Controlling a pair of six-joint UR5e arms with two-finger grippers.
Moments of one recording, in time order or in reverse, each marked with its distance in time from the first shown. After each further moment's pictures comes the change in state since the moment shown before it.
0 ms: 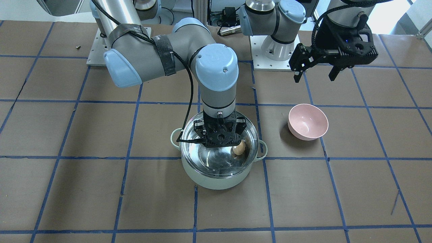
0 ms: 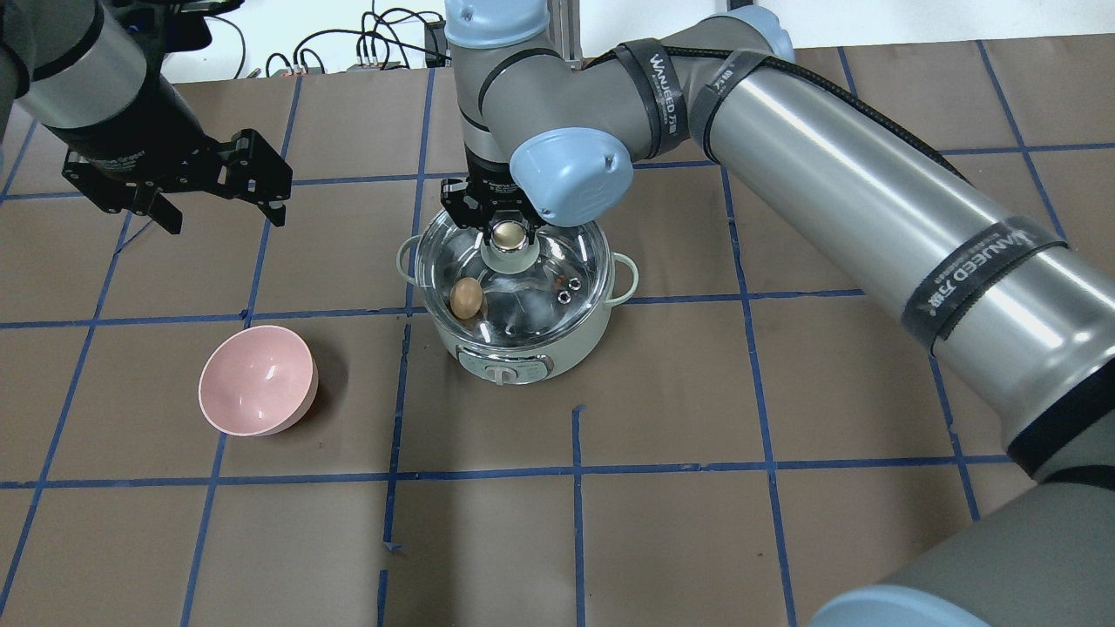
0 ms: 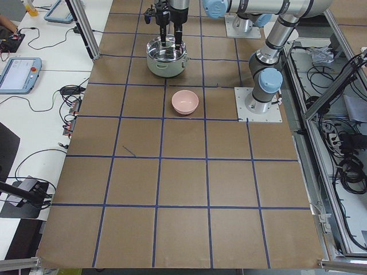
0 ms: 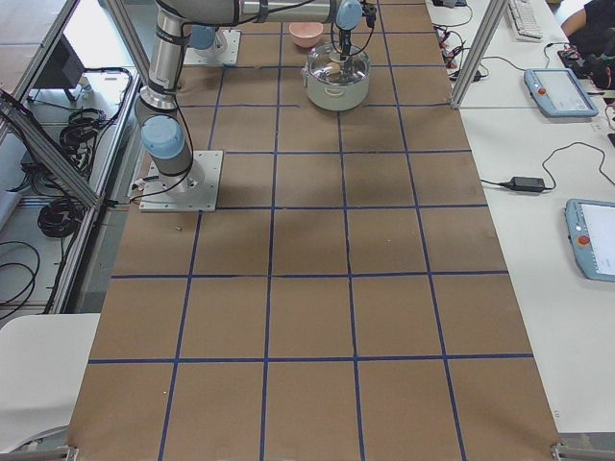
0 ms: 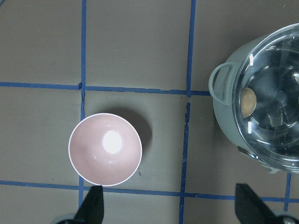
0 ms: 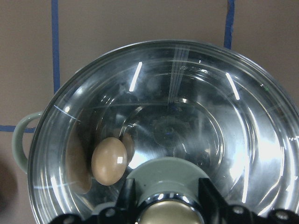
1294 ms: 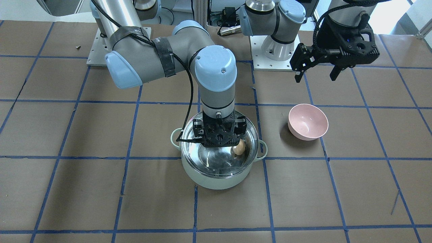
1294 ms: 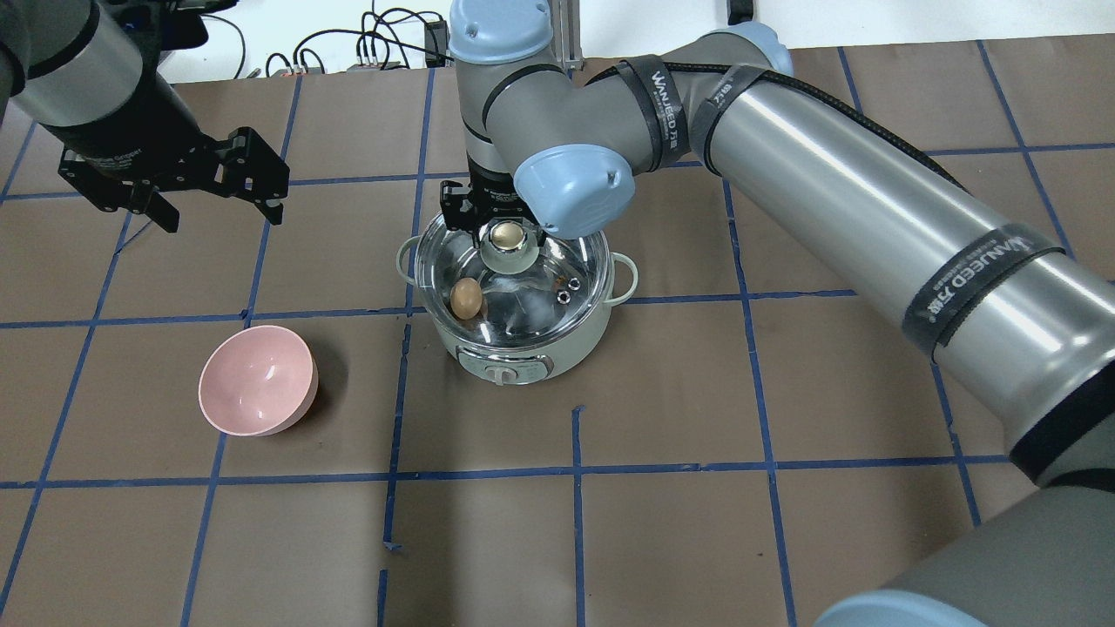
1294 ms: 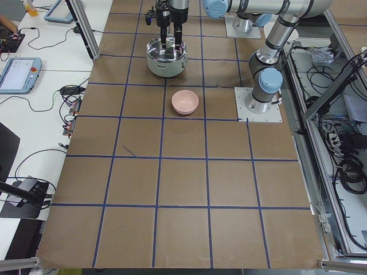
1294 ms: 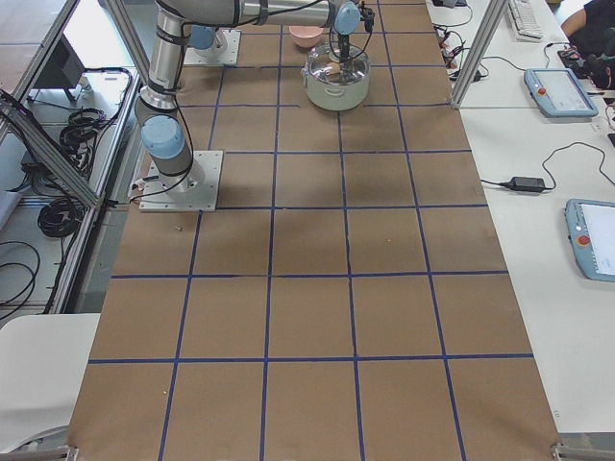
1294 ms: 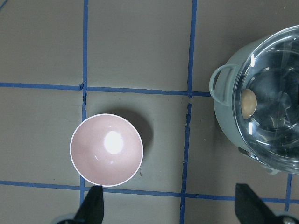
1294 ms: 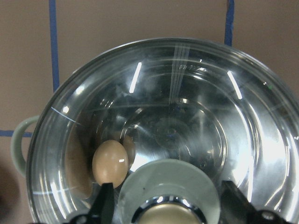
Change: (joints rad) left arm 0.004 0.000 0.003 0.000 0.001 0.000; right arm -0.002 -0.023 0.025 -0.037 0.004 0.027
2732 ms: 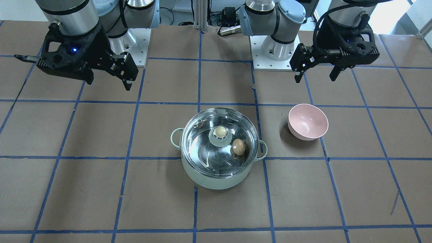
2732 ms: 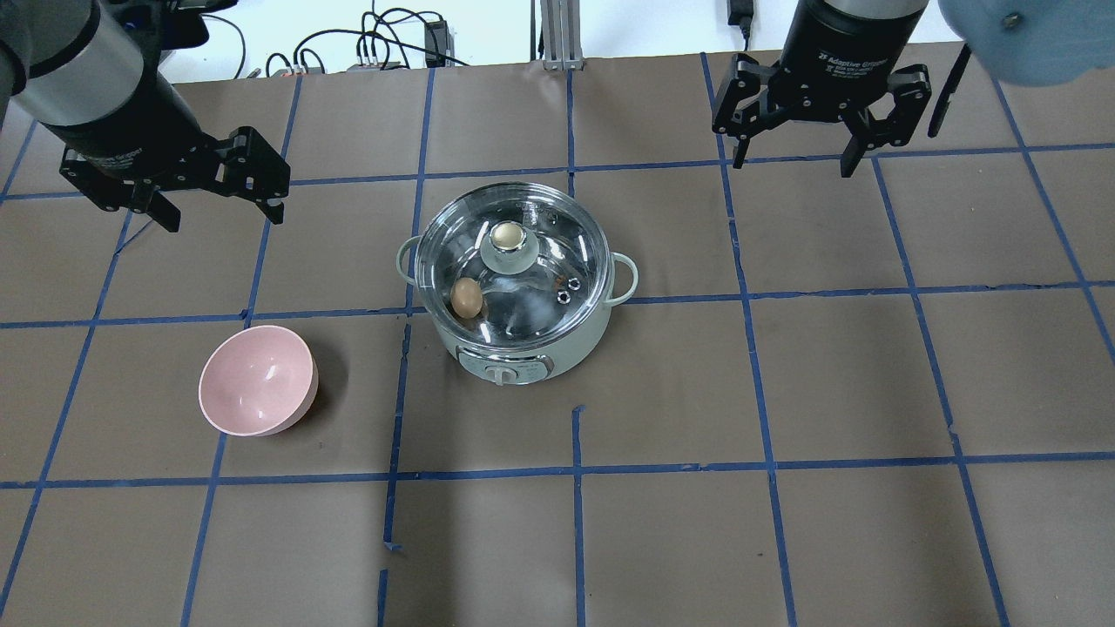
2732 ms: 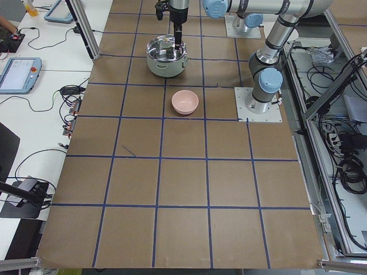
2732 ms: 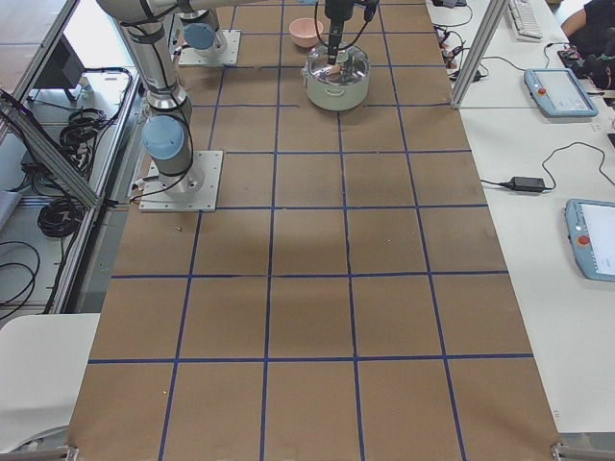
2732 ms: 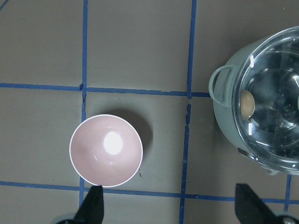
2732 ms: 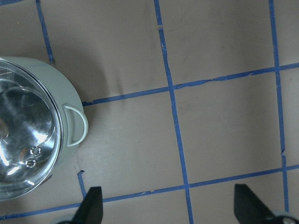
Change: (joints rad) left arm 0.000 -0.001 0.000 0.001 -0.003 0.000; right arm -0.369 -0.402 0.070 0.416 -0.093 -0.191
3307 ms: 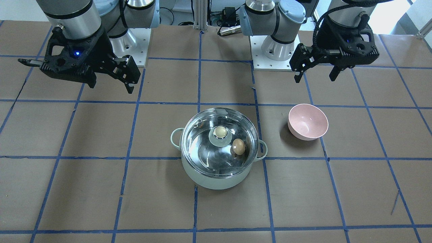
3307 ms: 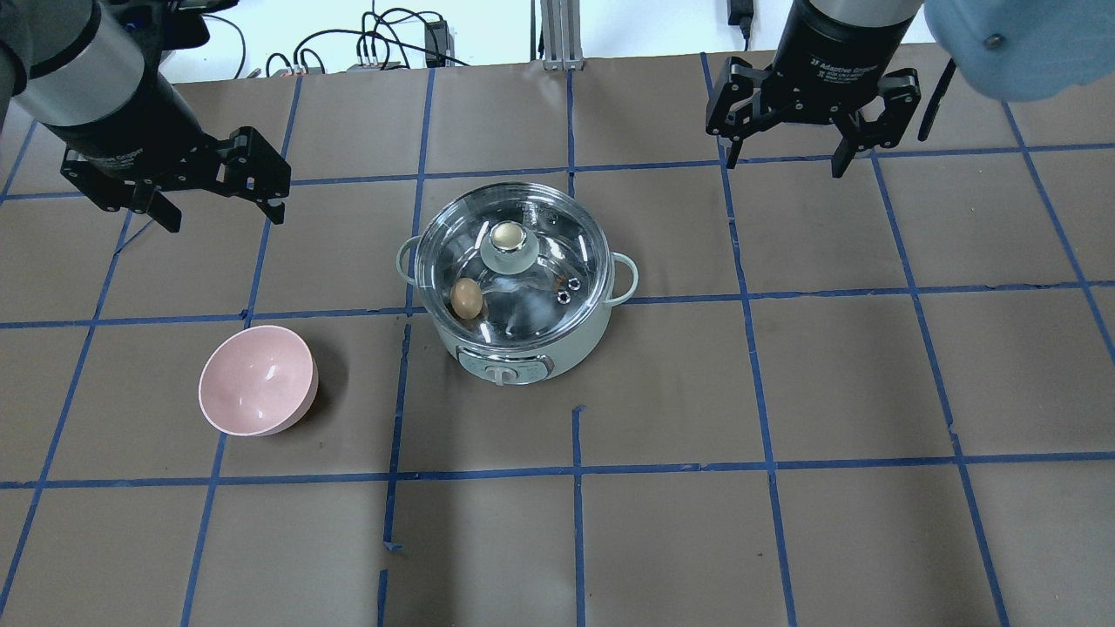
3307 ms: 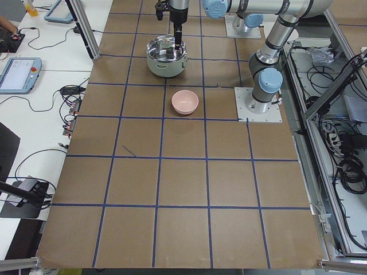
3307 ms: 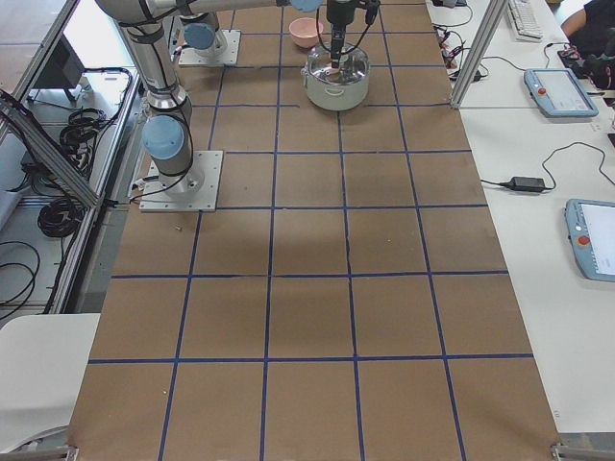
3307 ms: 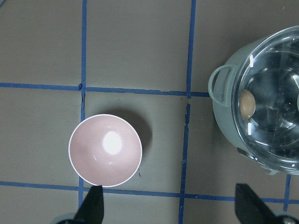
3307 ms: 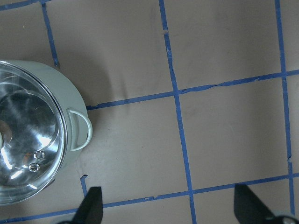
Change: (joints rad) left arm 0.000 0.000 0.000 0.000 -0.002 -0.001; right arm 0.003 0.003 0.012 -0.023 0.009 -0.004
